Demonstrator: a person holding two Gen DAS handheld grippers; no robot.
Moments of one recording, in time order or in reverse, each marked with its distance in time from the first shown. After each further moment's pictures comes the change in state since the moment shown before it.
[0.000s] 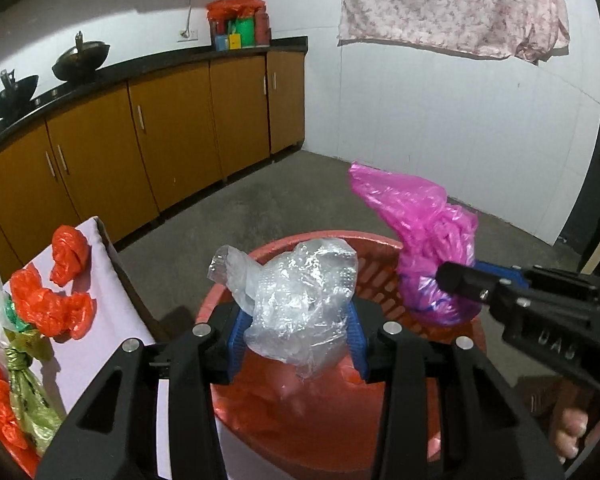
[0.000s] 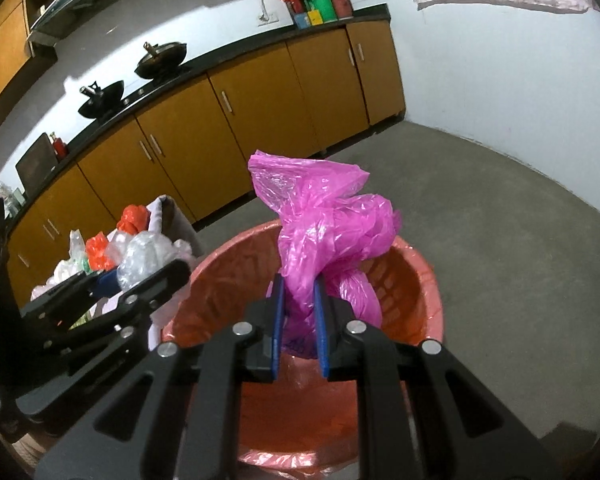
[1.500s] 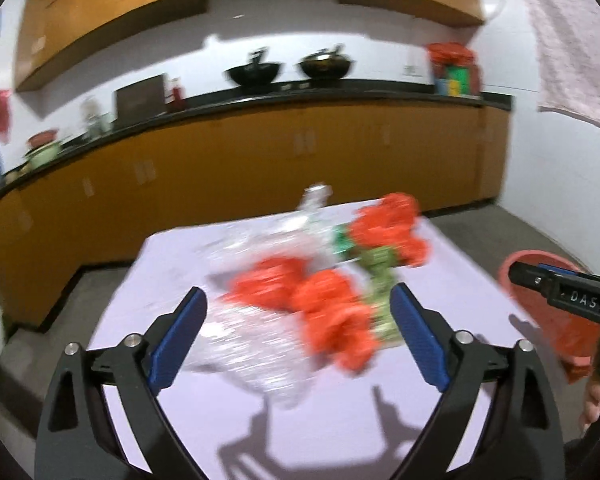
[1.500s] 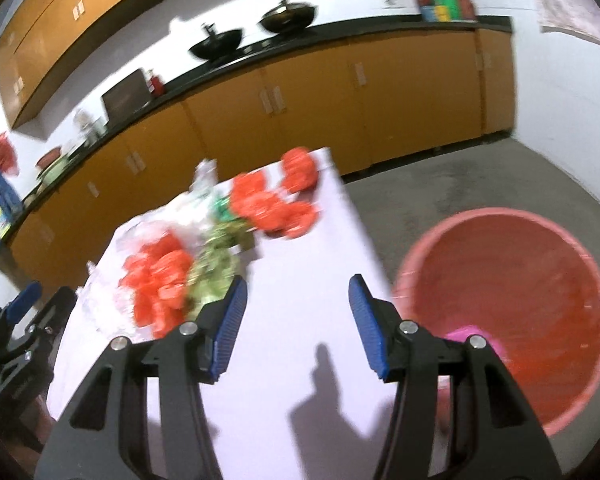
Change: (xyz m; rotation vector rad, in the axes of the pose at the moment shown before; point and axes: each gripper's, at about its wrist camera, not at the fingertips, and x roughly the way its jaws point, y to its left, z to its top) left arm -0.216 0.169 -0.114 -0.352 -0.110 0.683; right arm 0.018 0.222 -0.042 -0.239 0.082 0.277
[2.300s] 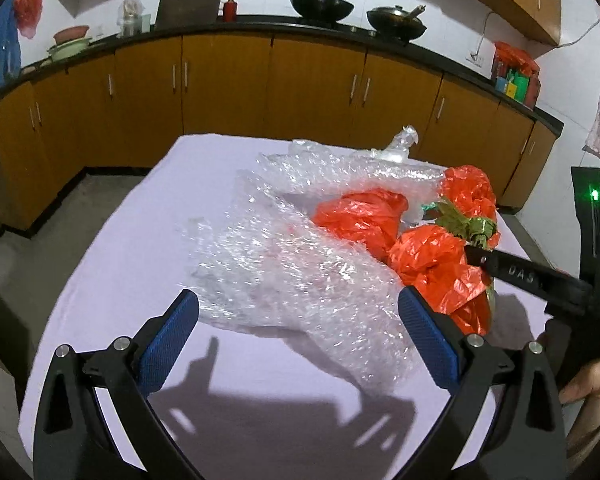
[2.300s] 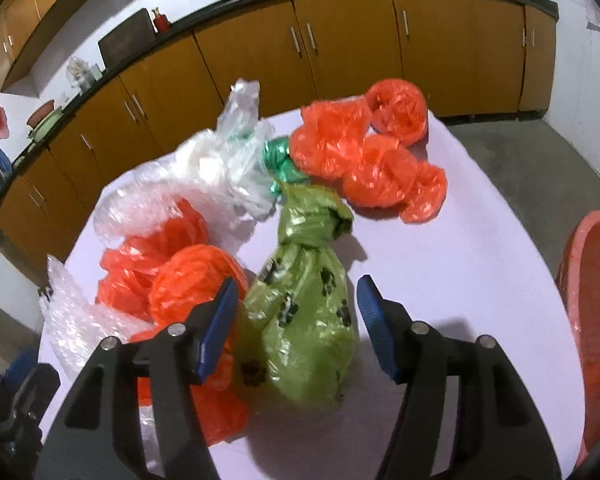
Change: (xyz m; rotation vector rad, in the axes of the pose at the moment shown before) left arm 0.071 0.083 -0.041 -0.238 0.209 -0.015; right arm 0.144 0.084 0.009 -0.042 0.195 -0.013
